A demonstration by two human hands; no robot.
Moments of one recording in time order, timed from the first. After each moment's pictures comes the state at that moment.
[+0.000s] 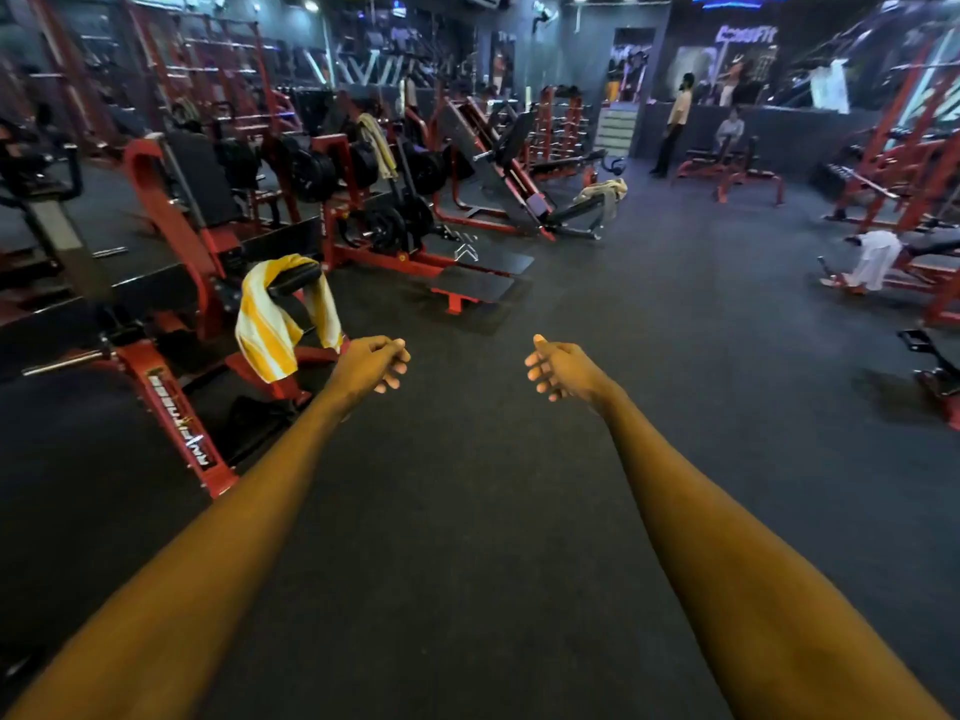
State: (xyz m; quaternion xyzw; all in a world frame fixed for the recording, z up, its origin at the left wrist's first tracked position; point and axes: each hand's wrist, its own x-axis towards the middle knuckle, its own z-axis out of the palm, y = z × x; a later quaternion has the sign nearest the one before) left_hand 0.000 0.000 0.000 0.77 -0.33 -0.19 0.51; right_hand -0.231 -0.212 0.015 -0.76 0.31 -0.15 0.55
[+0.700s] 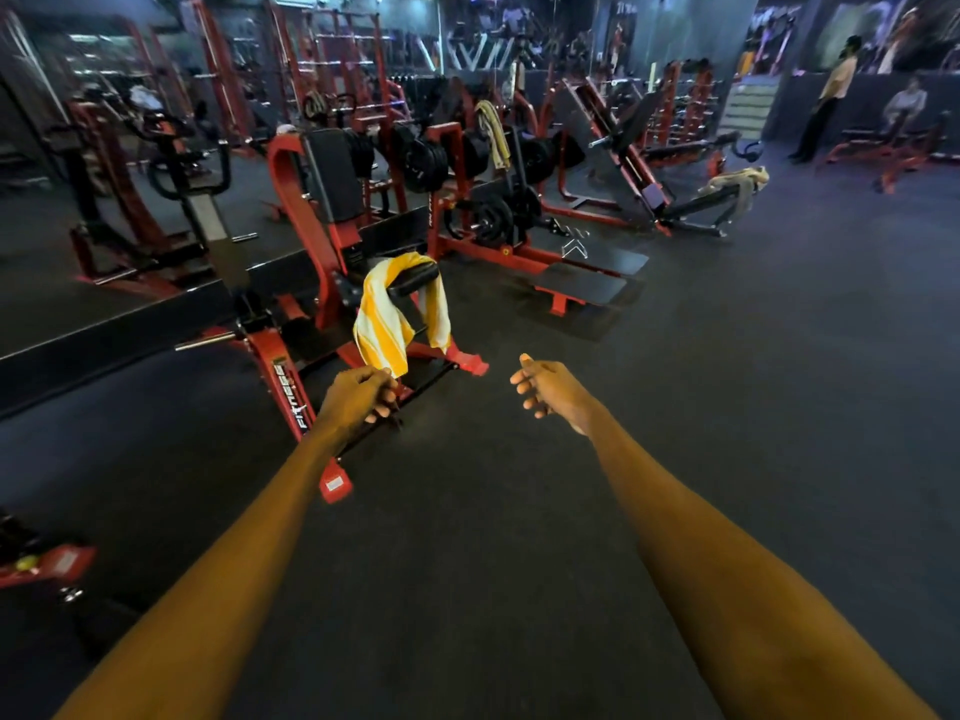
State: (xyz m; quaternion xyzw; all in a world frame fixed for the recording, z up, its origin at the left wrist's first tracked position) left_hand 0.236 0.113 -0.040 0.81 -0.19 -0.14 0.53; right_hand 0.081 -0.145 -0.038 -0.76 0.25 -0.08 0.60
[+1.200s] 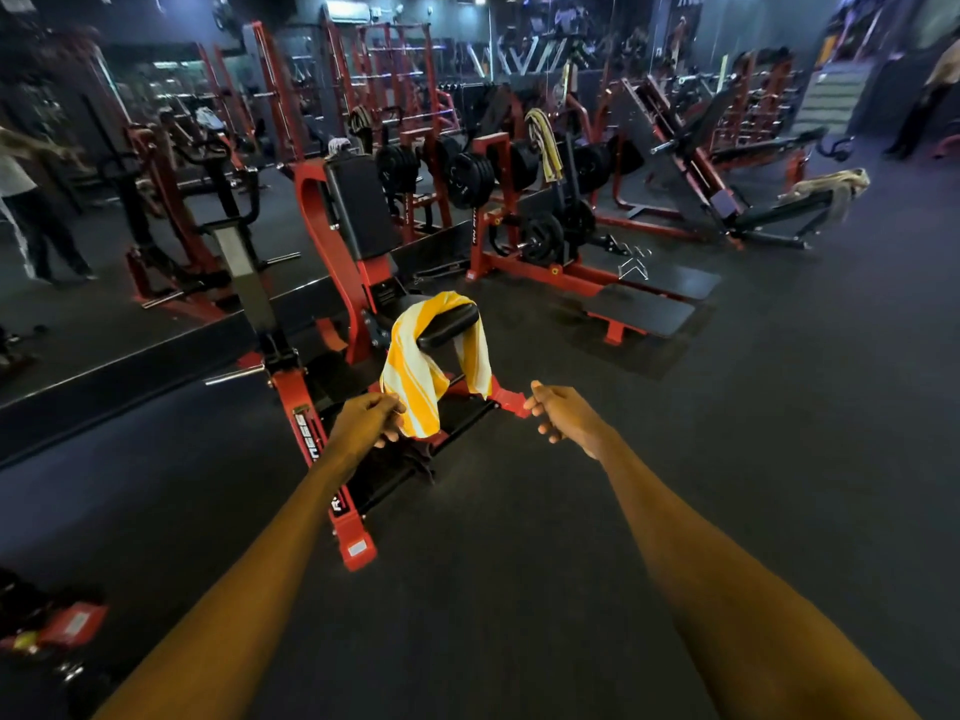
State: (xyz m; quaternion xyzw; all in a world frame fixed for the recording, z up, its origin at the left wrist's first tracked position) left_hand 0.484 -0.005 -0.050 0.82 -0.14 -0.12 0.53; right_hand 0.361 -0.289 -0.071 -0.78 0.24 -0.05 0.58
